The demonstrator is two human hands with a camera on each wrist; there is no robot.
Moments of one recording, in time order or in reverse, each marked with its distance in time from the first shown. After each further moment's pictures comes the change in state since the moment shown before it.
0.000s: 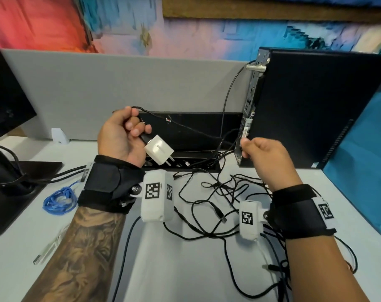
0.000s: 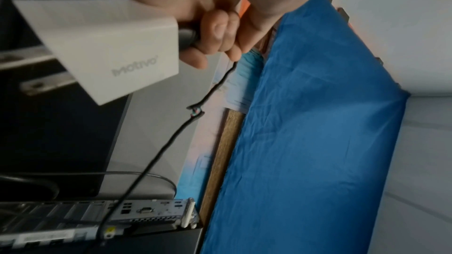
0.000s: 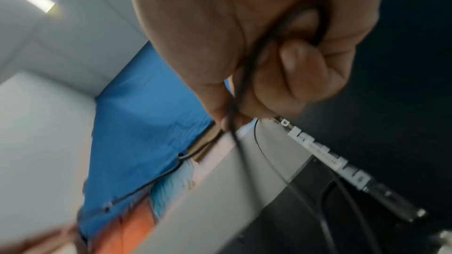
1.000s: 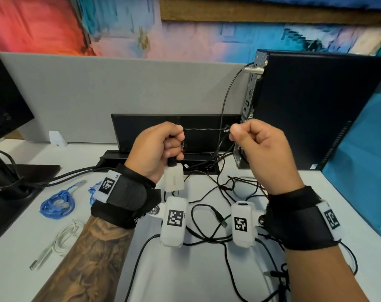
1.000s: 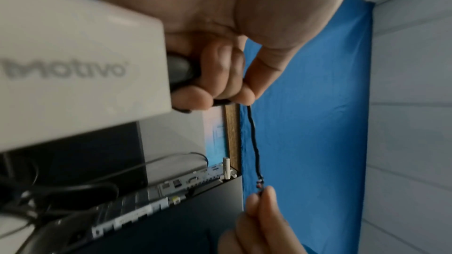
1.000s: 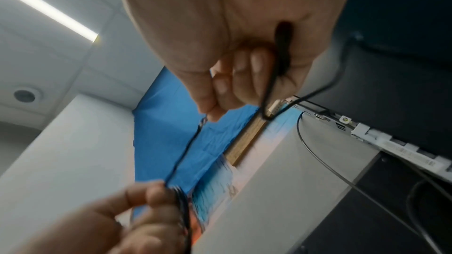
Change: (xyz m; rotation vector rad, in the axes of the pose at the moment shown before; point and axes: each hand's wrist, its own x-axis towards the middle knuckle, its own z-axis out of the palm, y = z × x) left_hand -0.038 -0.027 0.027 0.579 -0.312 -0.169; right_hand -0.016 -0.038 0.001 0.213 0.061 -0.309
